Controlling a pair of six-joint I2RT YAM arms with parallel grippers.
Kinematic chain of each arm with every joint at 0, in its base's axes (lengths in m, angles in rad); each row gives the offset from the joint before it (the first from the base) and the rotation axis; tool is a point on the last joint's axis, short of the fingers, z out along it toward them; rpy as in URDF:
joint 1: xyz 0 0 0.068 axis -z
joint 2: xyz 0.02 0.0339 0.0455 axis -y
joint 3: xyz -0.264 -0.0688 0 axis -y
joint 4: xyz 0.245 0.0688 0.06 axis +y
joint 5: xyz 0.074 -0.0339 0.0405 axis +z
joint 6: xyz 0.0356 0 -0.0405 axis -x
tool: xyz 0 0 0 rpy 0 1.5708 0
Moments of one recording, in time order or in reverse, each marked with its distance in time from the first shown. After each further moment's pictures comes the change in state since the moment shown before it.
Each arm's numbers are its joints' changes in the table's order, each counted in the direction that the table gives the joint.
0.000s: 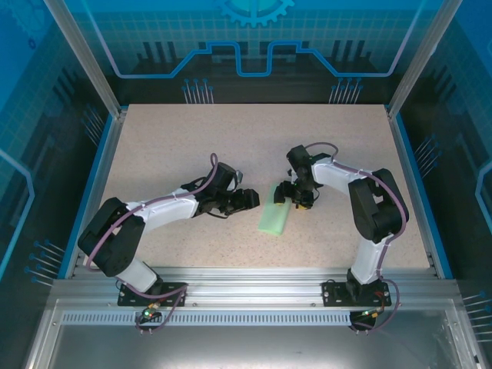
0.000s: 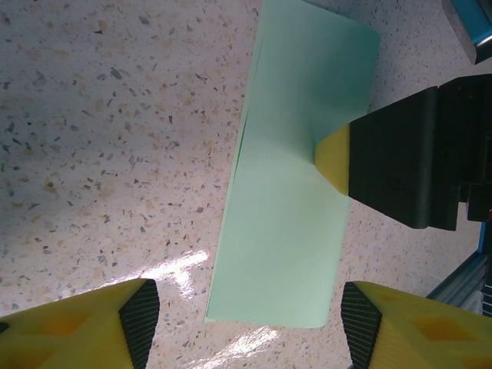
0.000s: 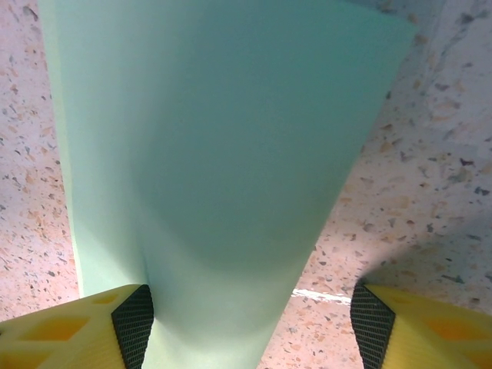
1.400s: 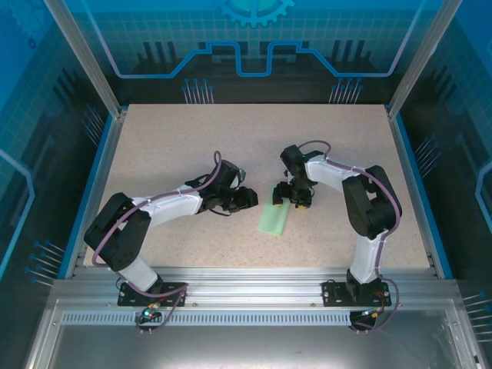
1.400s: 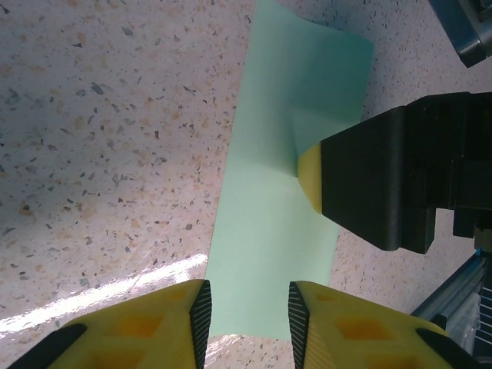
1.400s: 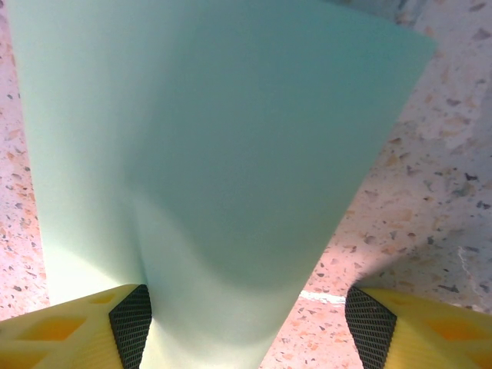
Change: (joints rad) left arm 0.000 -0.054 0.047 0.003 -0.012 0.003; right arm -0.034 -0.058 0.069 0.071 -0.080 0.018
